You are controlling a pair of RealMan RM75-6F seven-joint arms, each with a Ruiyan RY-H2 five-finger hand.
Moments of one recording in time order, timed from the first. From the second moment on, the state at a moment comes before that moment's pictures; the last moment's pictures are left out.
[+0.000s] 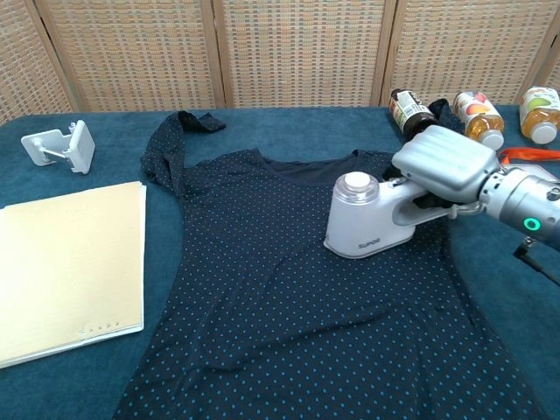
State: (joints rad) left arm -0.14 -1.08 -0.07 -1.72 1.40 1.41 0.16; right arm 0.75 -2.01 -0.04 -0.24 -1.65 1.25 0.10
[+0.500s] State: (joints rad) left arm -0.15 -1.08 -0.06 -1.73 1.41 1.41 0.18; right arm 0.69 -1.95 -0.05 -0.23 -1.65 1.27 0.12
